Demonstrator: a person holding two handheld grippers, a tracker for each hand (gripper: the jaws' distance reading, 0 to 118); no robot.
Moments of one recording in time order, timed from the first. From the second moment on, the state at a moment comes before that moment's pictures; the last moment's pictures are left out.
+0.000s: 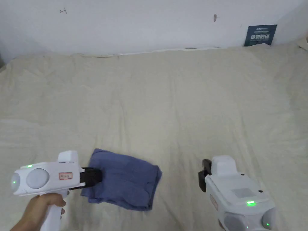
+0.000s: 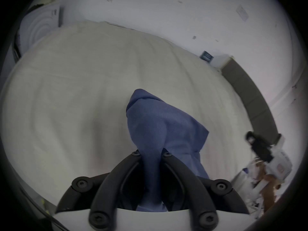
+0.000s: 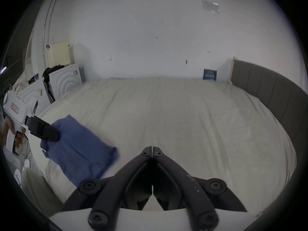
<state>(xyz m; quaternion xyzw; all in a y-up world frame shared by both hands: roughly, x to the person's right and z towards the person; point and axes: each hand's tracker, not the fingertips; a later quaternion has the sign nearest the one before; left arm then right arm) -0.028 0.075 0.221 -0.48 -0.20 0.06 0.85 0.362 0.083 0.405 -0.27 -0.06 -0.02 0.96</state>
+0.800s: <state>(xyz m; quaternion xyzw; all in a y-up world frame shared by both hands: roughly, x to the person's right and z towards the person) -0.283 0.058 0.148 -0.45 0.06 0.05 0.89 0.297 0.100 0.328 -0.26 -0.04 -0.01 0.96</state>
